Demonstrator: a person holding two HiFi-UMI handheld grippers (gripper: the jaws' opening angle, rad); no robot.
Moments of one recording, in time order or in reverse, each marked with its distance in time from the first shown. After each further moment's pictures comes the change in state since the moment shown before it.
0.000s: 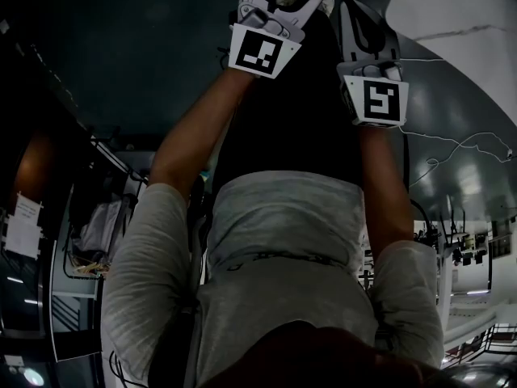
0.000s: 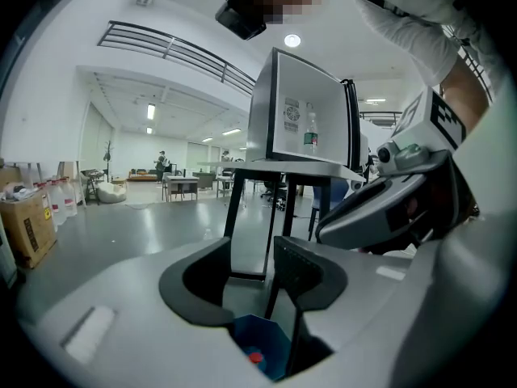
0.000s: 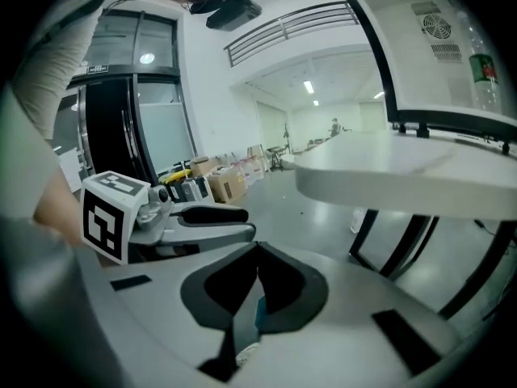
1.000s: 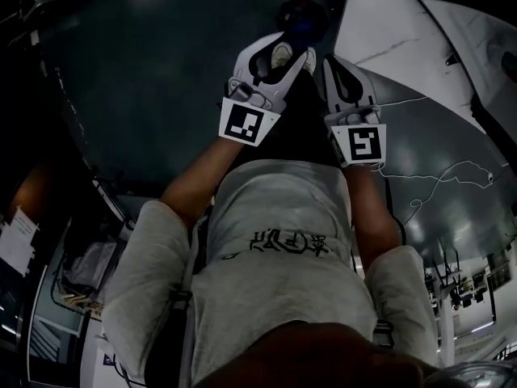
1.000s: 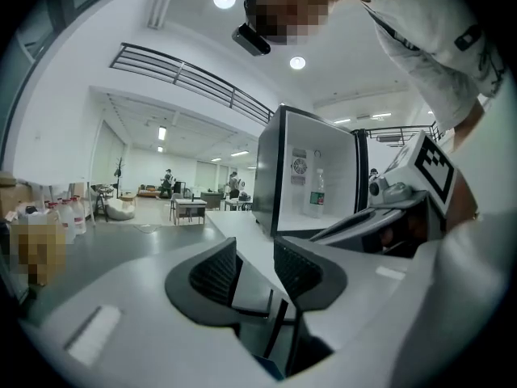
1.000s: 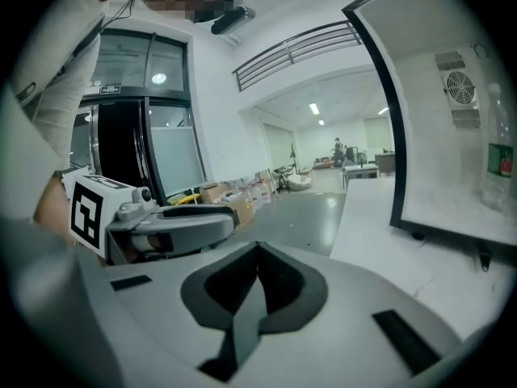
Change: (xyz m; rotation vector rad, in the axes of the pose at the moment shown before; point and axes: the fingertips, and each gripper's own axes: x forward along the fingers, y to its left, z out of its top) left arm -0.076 -0.002 0.193 0.001 -0.085 0.046; right arm -0.088 0.024 0.168 -0.047 -0.127 0.056
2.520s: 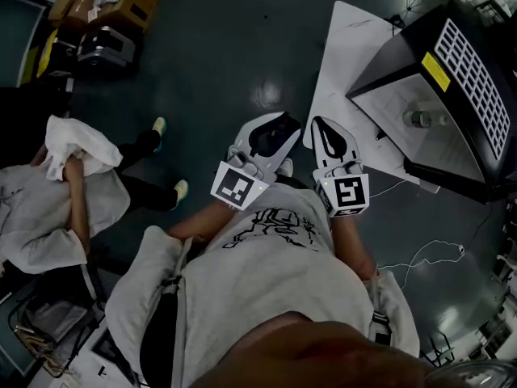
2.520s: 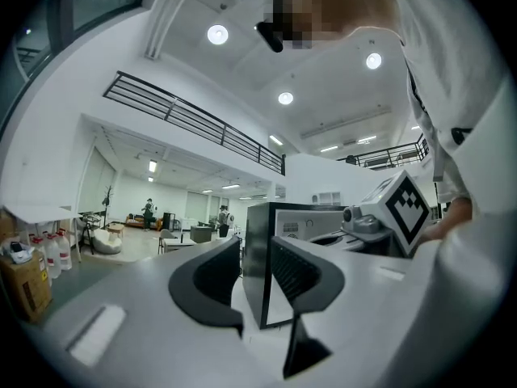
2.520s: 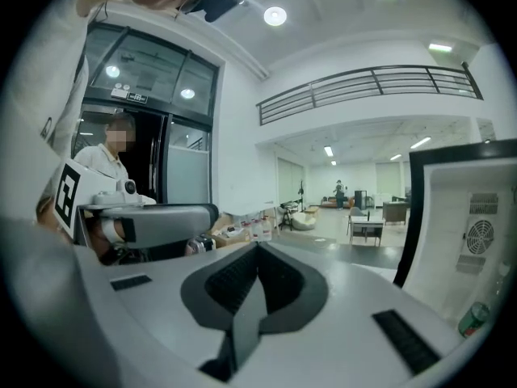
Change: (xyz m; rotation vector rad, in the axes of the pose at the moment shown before) left arm -0.053 -0.010 0.278 -0.050 -0.232 -0.027; right arm -0.077 0.015 0.259 -0.158 -0.204 -0.011
